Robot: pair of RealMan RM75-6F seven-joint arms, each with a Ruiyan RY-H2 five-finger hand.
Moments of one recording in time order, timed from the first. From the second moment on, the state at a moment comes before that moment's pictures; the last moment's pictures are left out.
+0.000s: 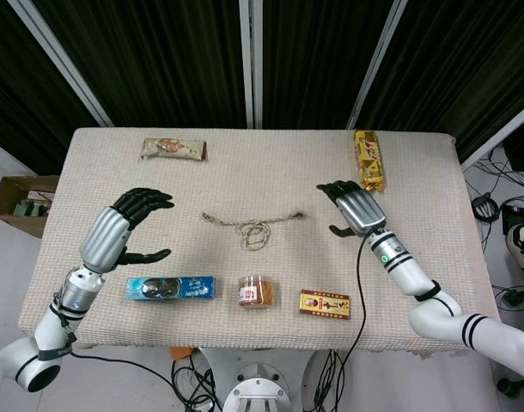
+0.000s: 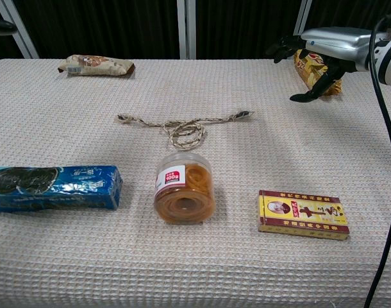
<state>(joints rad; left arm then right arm) -0.46 -1.25 -0.17 -1.64 1.69 1.42 -0.29 0.74 -1.45 0.23 -1.30 -1.34 0.84 -0.05</state>
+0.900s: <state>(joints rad) -0.40 -1.25 -0.11 -1.60 1.60 1.42 -0.10 0.91 -1.78 0.20 -0.92 -1.38 0.80 -0.18</state>
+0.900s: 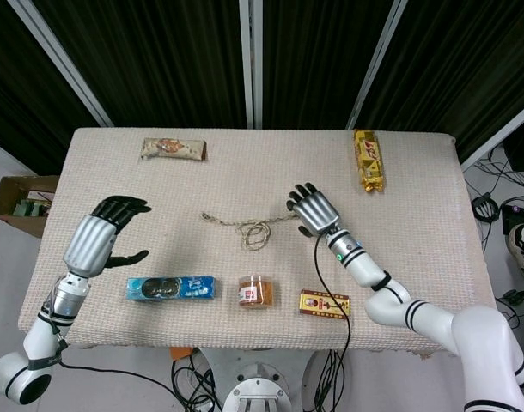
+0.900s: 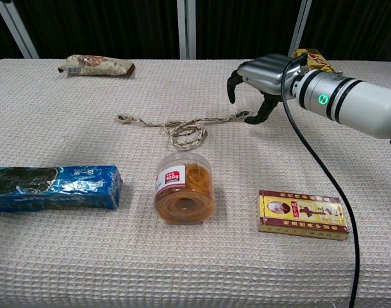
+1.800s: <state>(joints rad) -0.37 -1.27 -0.08 -1.53 1.61 1.44 -0.16 1.01 -2.02 0.19 -0.56 -1.38 0.75 -0.05</state>
